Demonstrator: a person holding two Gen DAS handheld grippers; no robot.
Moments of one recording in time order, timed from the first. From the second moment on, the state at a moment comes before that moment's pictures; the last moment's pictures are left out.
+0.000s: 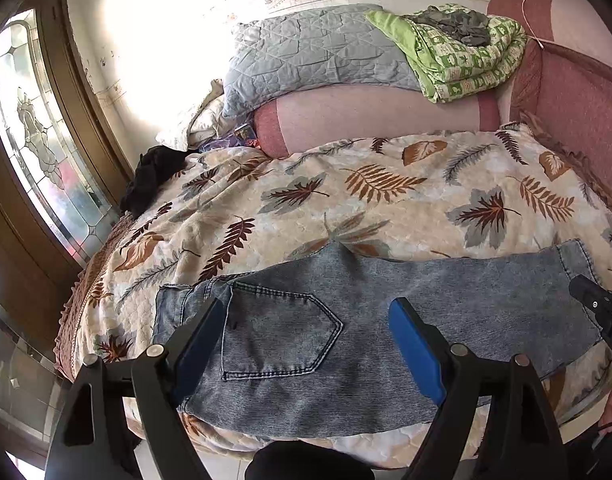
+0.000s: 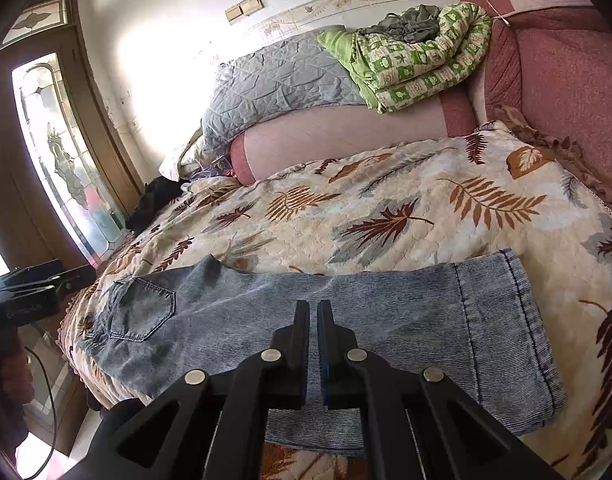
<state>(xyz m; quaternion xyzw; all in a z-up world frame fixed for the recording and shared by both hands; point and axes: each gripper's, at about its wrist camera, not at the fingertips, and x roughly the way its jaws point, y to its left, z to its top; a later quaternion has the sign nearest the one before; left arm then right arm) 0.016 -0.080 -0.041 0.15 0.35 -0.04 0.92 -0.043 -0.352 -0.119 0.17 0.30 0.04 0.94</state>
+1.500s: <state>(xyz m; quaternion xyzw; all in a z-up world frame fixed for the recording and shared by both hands) 0.013 -0.087 -0.039 0.16 0.34 -0.05 0.93 -0.044 -0.347 -0.117 0.17 0.30 0.05 0.94</state>
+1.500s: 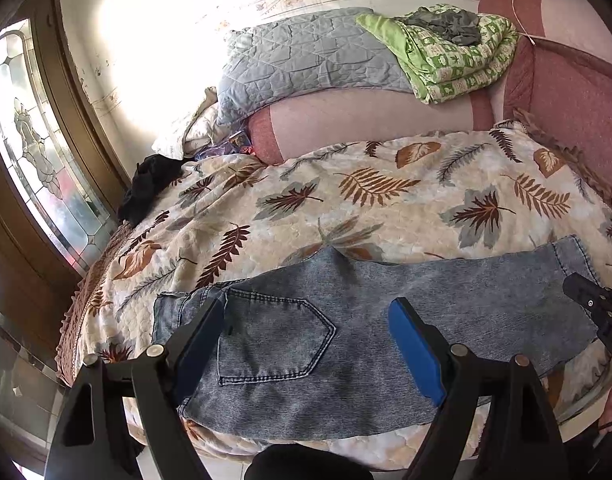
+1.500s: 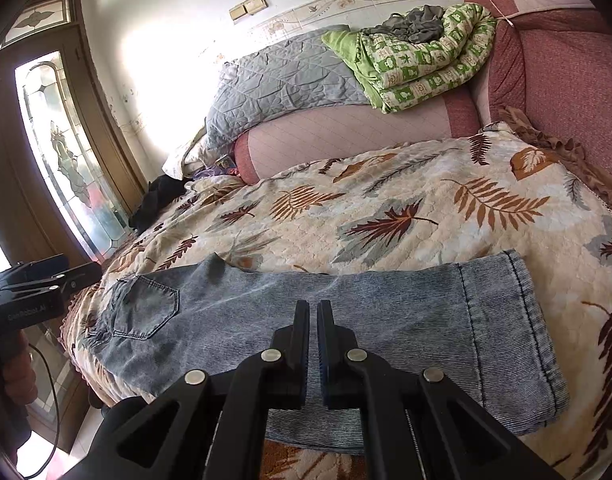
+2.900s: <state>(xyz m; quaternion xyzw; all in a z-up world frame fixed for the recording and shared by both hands) -0.002 -0.127 -0.043 0.19 0.33 -0.09 0.92 -0.071 -0.398 -0.125 0.19 0.30 0.00 0.93</state>
